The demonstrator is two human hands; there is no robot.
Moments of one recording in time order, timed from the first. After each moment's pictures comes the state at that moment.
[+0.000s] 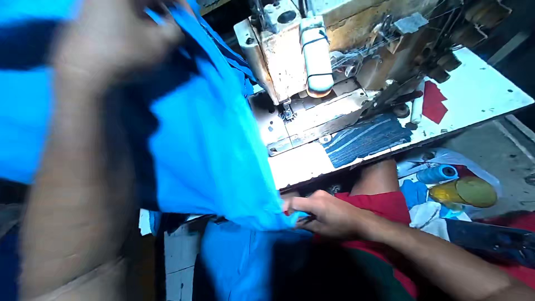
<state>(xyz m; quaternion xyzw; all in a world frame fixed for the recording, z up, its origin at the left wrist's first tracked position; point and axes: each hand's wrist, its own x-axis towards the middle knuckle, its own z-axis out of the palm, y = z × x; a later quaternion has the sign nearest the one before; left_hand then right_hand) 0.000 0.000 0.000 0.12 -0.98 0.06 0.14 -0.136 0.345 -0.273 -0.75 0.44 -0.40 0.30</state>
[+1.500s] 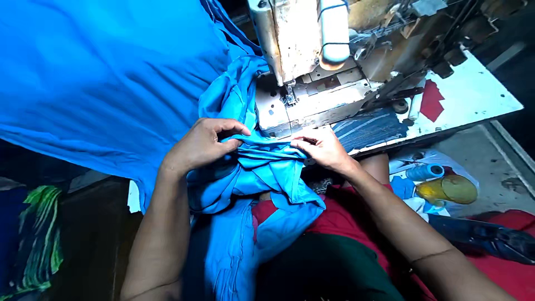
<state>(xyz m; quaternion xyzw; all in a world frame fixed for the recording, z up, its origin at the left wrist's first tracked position) 0.071 0.105 -0.164 0.16 -0.94 -0.28 0.11 -0.188 0.279 -0.289 -0.63 0.54 -0.53 0.20</state>
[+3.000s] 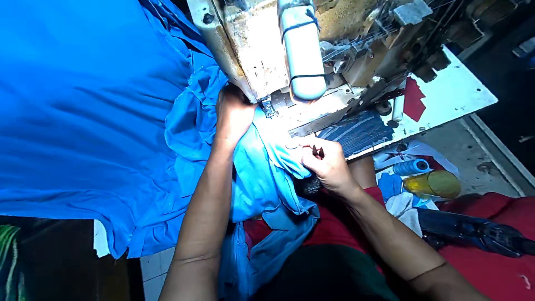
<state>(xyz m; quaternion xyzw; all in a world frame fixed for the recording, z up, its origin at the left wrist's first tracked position) -0.092 0.068 -0.221 0.31 -0.88 -0.18 0.31 -0.190 0.299 -0.281 -0.41 0.53 -0.69 0.29</state>
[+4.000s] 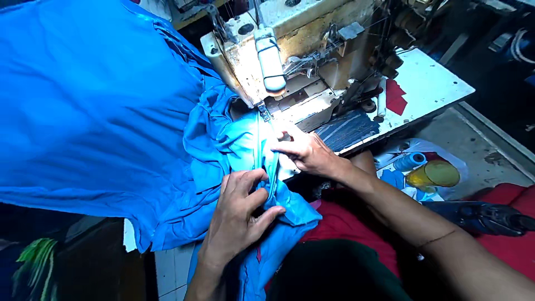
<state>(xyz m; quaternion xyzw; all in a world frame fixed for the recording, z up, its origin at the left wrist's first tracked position) 0.058 0.231 -0.208 0.10 -0.96 -0.12 0.21 -0.205 0.288 -0.267 -0.73 0.55 -0.41 -0.04</state>
